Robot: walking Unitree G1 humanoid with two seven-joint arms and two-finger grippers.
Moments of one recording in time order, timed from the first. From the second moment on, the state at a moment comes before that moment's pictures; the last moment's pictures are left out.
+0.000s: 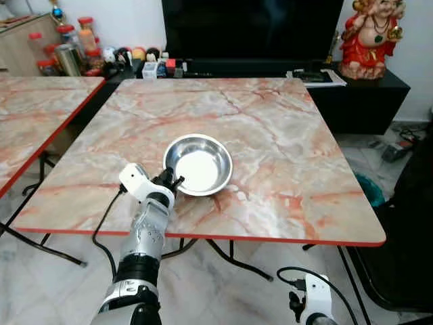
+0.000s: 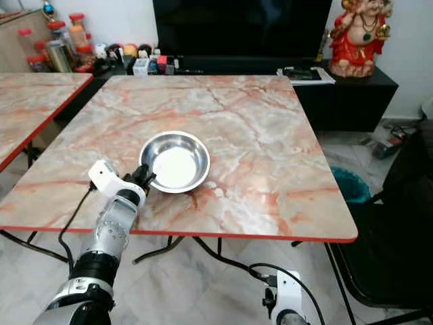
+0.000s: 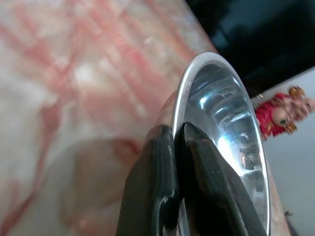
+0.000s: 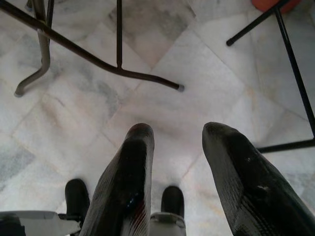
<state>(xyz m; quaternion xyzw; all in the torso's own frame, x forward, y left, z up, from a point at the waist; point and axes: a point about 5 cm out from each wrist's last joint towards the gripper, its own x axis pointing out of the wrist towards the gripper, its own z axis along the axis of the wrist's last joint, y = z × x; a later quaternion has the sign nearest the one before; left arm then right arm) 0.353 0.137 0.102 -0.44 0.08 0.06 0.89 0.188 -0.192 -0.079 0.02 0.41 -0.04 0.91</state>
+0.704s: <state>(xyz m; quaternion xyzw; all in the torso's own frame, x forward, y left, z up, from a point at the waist) 0.356 0.131 0.110 -0.46 0.15 0.08 0.87 0.184 -0.195 -0.080 0.02 0.41 -0.04 0.91</state>
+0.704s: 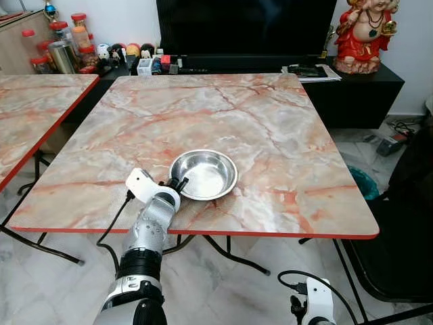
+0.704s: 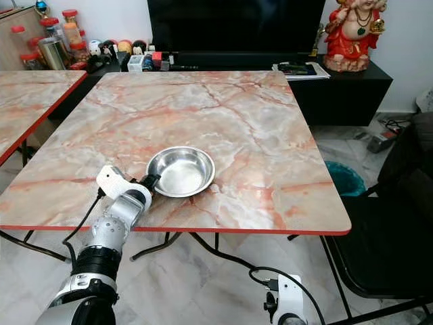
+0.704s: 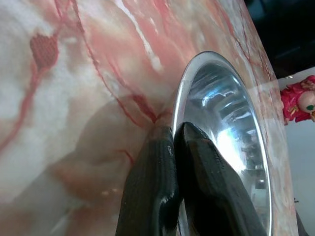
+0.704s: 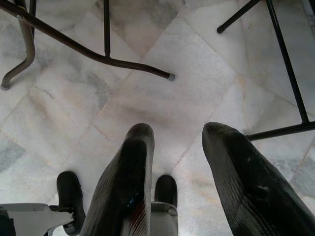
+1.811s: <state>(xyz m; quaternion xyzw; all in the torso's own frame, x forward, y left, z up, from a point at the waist) 0.353 0.134 0.125 -0.47 0.16 0.08 0.86 0.184 -0.194 -0.080 0.01 0.41 -0.04 0.91</state>
